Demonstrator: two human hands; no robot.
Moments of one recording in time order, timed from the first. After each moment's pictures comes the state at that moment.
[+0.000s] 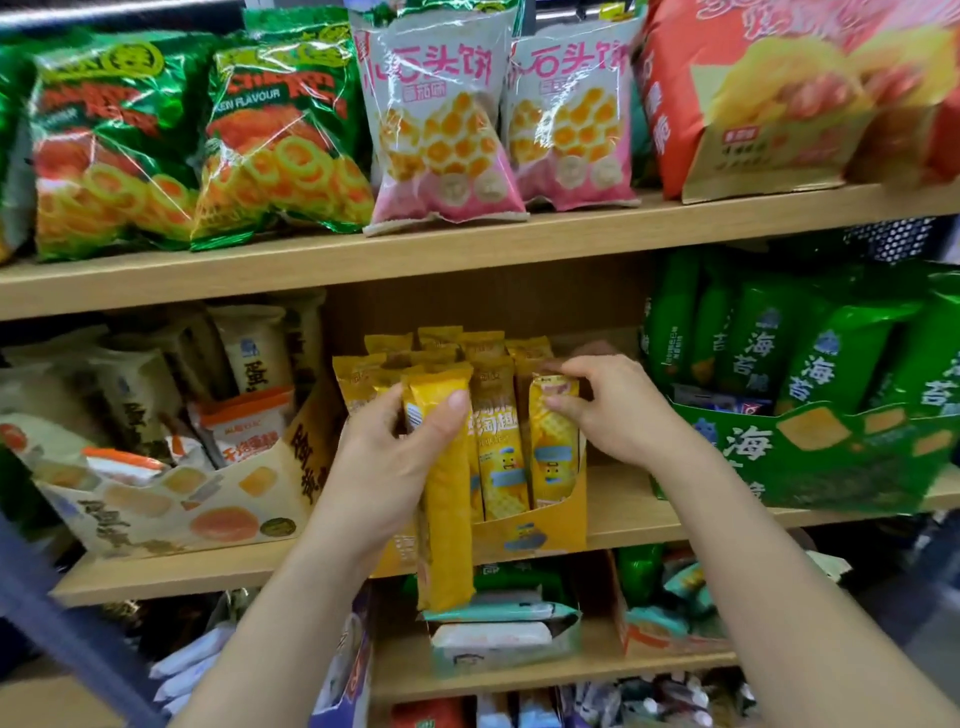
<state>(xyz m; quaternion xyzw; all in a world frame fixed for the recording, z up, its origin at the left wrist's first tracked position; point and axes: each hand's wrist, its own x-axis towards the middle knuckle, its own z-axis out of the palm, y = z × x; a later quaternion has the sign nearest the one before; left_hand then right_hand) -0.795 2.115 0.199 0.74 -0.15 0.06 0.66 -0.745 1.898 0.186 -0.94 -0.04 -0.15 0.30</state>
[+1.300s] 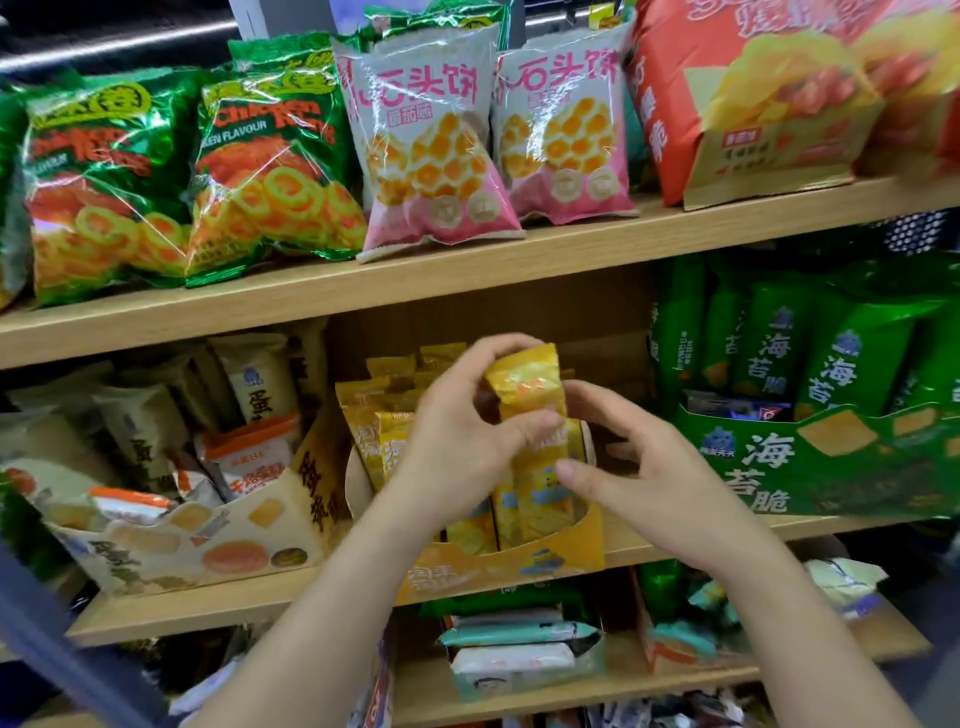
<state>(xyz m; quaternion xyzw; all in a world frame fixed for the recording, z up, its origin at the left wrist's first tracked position) -0.768 2.080 0.218 0.78 -0.32 0.12 0.53 -0.803 1.903 0.170 -0.82 -0.15 -0.14 0.53</state>
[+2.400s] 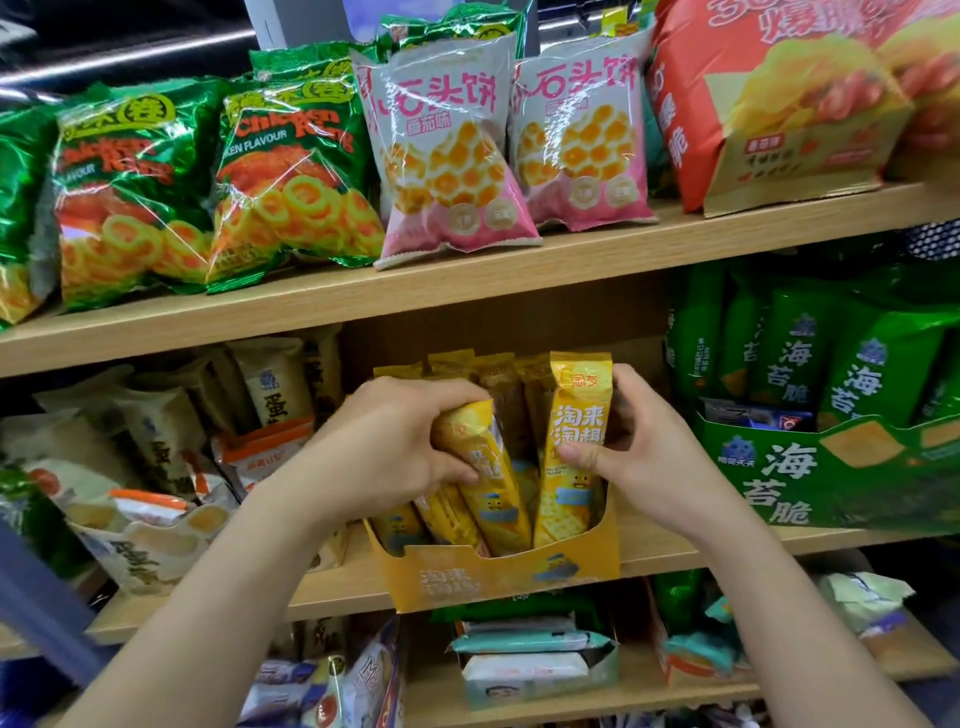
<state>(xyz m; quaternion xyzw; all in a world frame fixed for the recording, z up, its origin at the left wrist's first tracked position) -0.745 2.143 0.243 0.93 -0.32 0.08 0.17 -0.772 1.906 0.173 -0.82 -0.10 -0.16 0.54</state>
